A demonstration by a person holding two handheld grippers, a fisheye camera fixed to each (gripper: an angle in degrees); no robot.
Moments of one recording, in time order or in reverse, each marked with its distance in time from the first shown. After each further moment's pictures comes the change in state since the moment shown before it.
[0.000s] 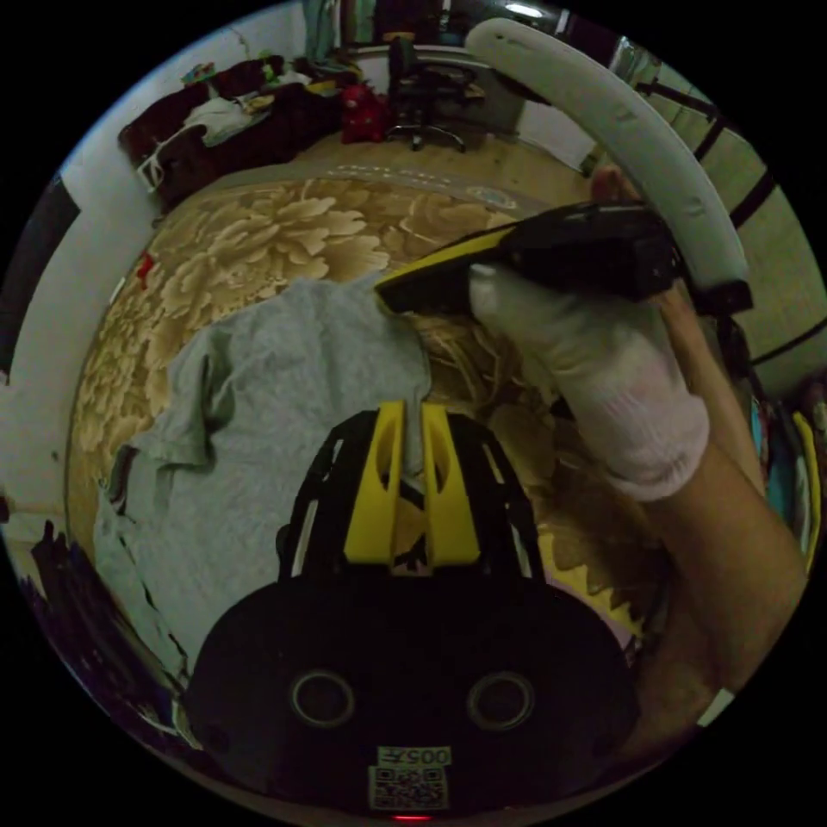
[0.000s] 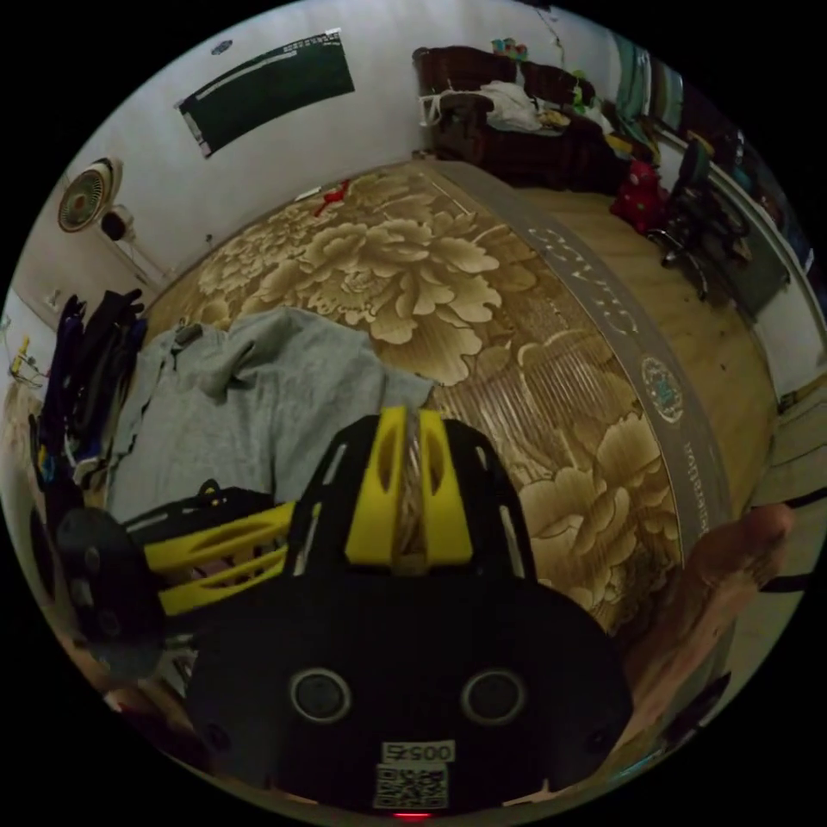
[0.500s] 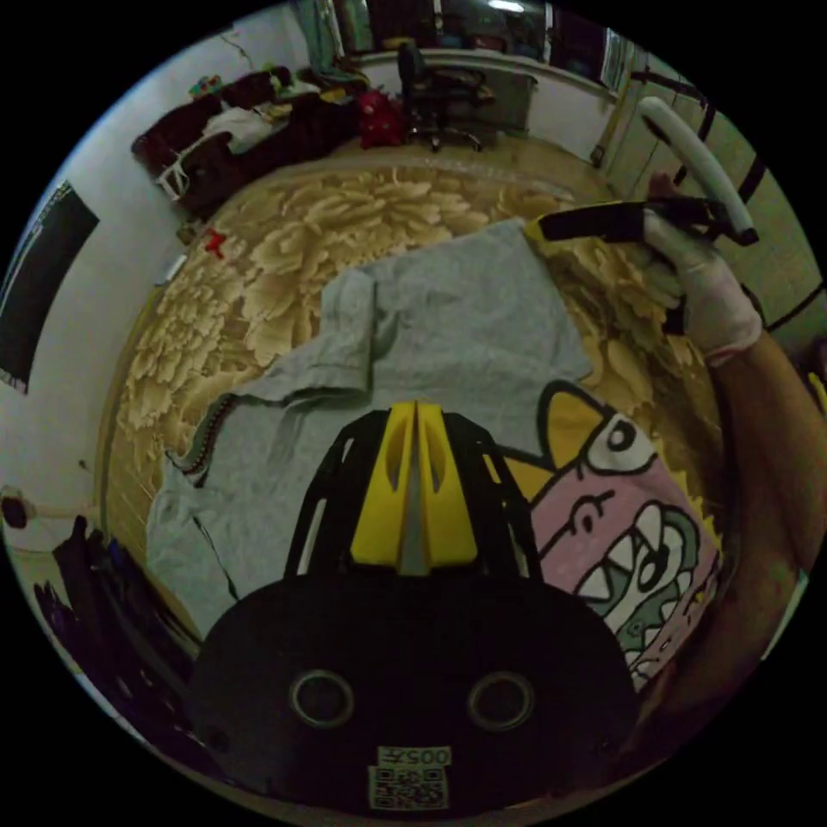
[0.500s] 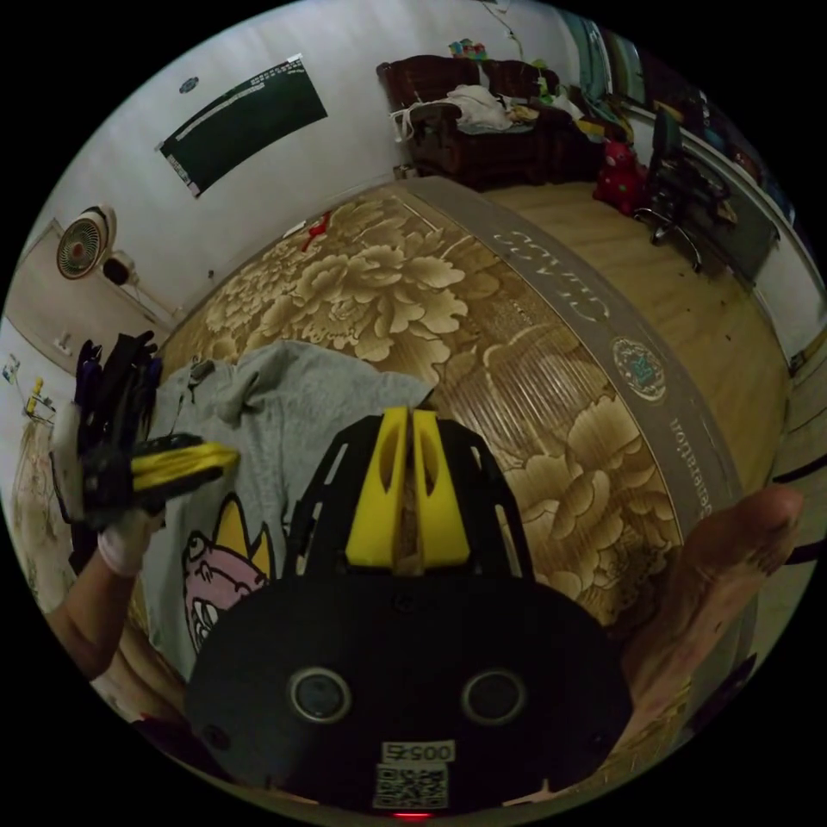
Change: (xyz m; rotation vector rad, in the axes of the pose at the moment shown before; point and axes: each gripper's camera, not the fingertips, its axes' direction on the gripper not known) left arm -0.055 -0.010 0.027 -0.013 -0.098 0.055; right arm 0.064 0.006 -0.016 0.050 -0.078 0.090
